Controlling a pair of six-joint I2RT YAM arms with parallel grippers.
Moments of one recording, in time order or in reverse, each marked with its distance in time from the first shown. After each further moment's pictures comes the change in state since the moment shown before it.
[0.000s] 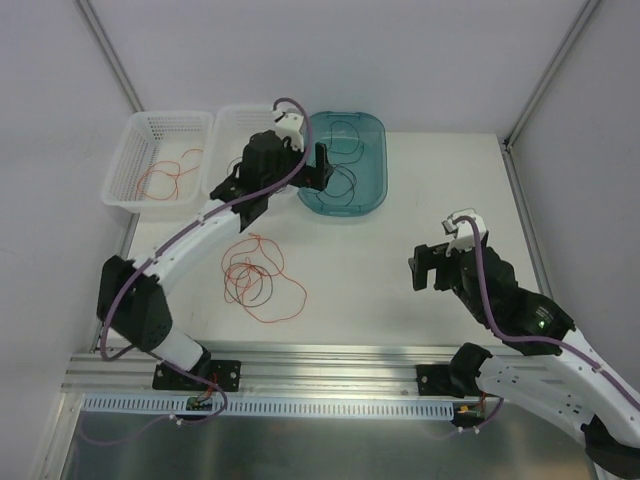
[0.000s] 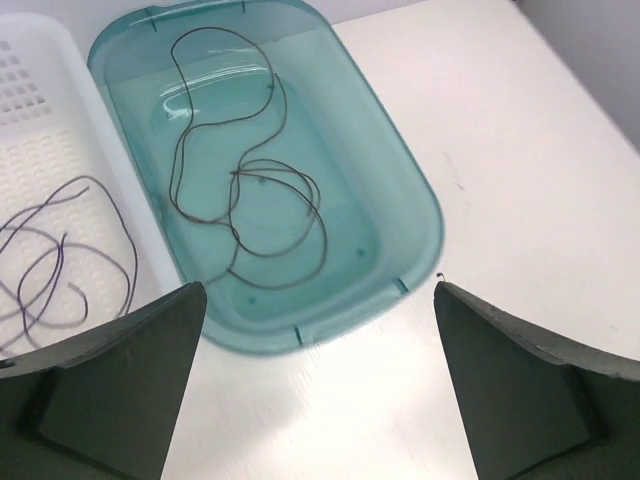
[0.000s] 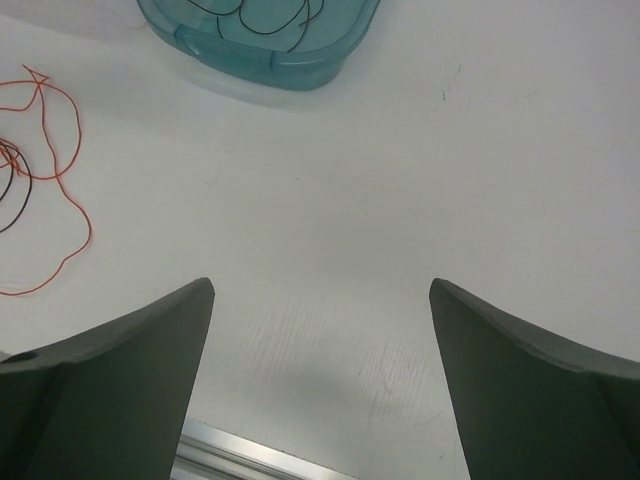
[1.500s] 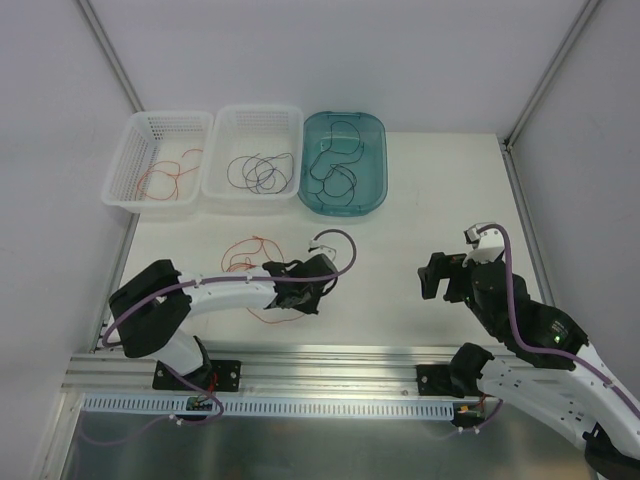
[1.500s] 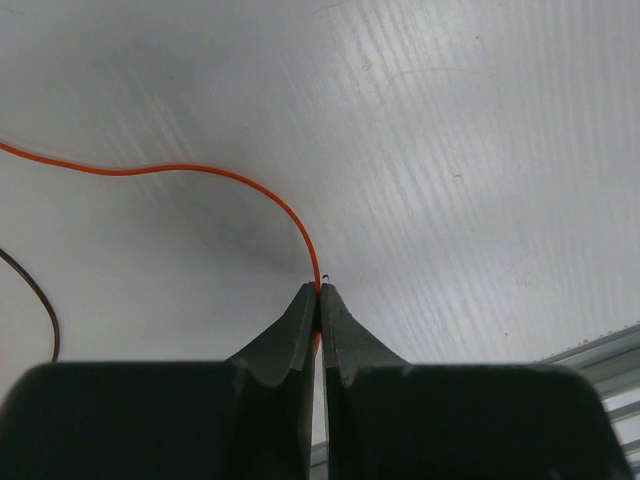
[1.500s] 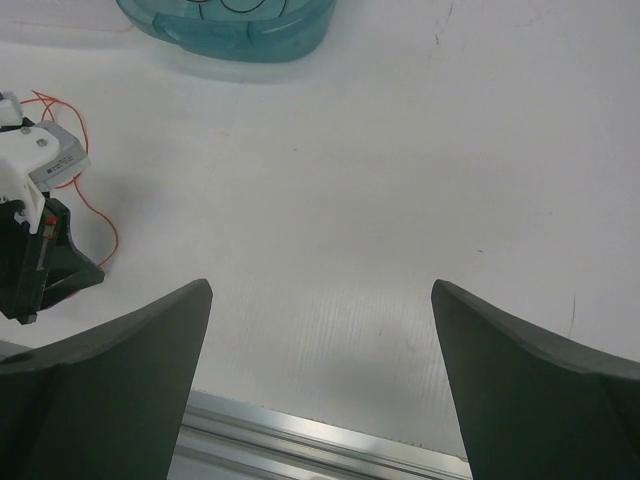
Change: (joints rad) left arm -0.486 -0.084 -0.550 -0.342 -0.238 -0.419; right arm 0.000 -0.109 -0.026 -0.133 0.027 0.192
